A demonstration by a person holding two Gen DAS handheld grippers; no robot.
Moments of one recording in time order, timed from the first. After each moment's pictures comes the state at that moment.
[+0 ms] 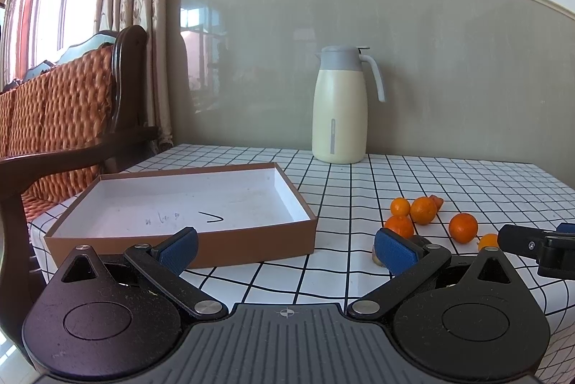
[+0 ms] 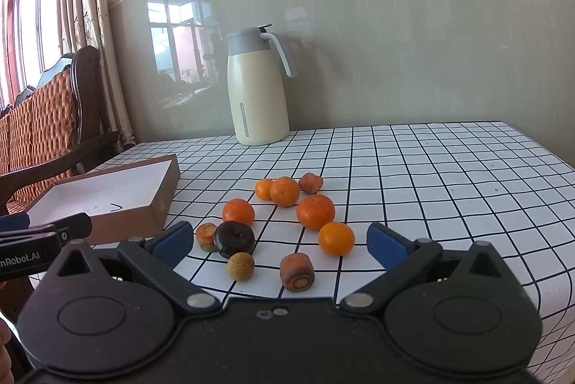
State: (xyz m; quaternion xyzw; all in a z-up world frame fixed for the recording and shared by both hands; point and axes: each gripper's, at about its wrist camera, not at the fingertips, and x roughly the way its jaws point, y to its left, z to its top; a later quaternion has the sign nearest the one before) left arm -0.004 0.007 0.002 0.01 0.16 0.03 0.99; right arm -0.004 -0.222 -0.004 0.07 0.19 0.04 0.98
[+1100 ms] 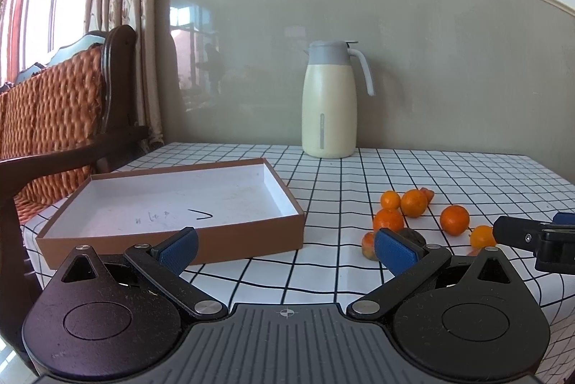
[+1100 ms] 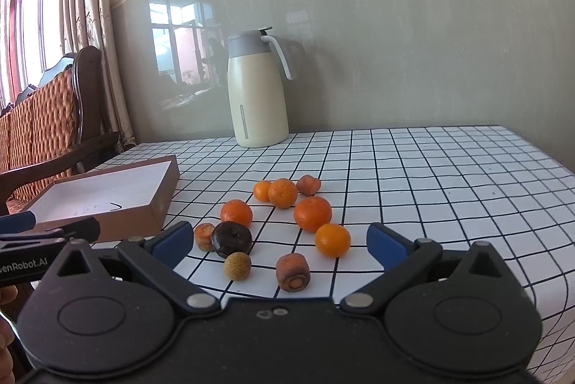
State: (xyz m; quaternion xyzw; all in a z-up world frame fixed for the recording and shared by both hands) left arm -0.005 0.003 0.000 0.02 0.17 0.01 0.99; right arm -0.009 -0.224 -0.003 0.06 0.19 0.04 0.98
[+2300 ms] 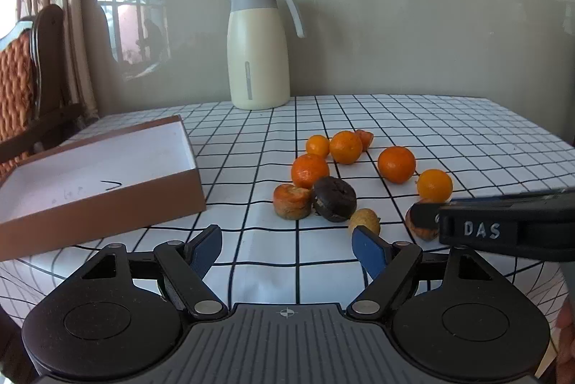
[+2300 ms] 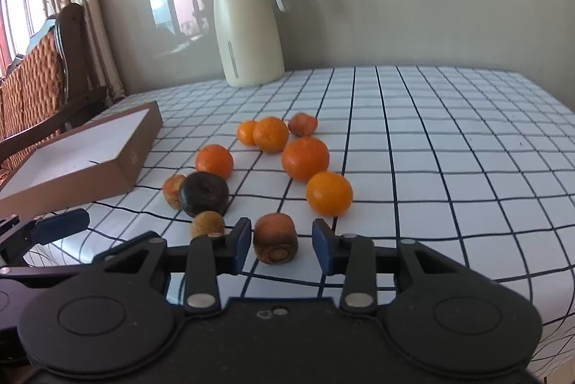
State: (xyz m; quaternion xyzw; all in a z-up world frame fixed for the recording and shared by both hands) left arm 0.029 -0.064 -0.034 0.05 0.24 -0.06 0.97; right arm 0.045 -0.240 -0.042 0.09 0.29 0.06 0.95
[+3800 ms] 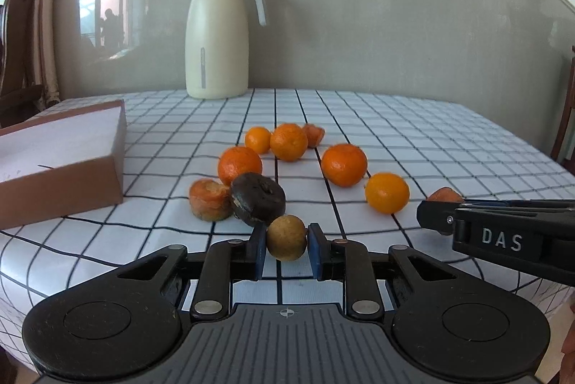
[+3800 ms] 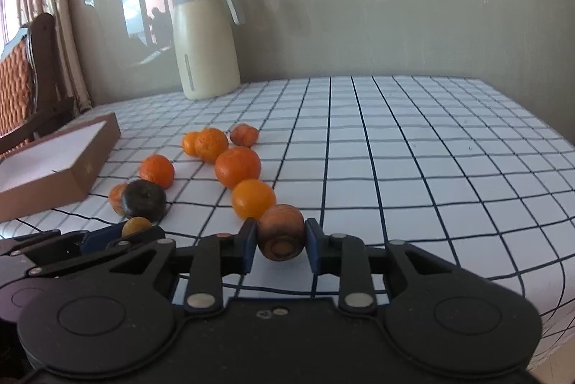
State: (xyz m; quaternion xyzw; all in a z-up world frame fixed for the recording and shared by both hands) left arm 0.049 -0.103 -0.053 0.01 0.24 -0.11 0.96; right arm 0.029 -0.271 -0.037 0.07 0.26 0.01 0.96
